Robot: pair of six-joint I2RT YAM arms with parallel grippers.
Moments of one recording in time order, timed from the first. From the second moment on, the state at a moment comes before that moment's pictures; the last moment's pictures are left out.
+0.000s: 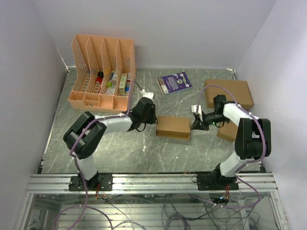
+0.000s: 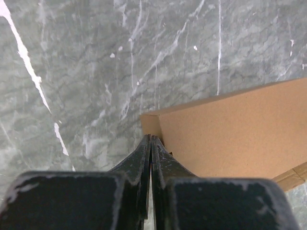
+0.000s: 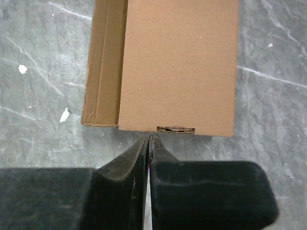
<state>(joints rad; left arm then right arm) -0.74 1.77 0.96 0.16 -0.06 -0.52 -0.02 1.65 0.98 -0.88 -0.94 -1.55</state>
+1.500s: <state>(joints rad) -1.09 1.77 0.48 0.81 -0.12 -1.09 0.12 1.71 1.05 -0.39 -0.62 -0.79</state>
